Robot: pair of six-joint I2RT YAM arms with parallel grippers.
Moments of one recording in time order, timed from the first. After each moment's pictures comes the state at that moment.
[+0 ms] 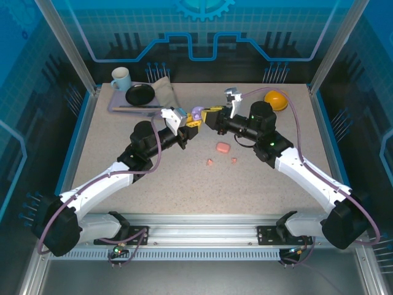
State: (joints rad) left arm -0.57 1.20 0.80 0.44 0.30 -0.01; right arm 0.55 1.27 1.05 0.15 -0.45 0.45
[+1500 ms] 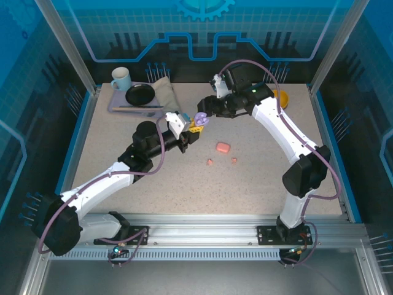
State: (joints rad) left arm -0.57 1.21 0.80 0.38 0.37 0.07; right arm 0.50 1.82 1.91 -0.97 -0.38 0.38
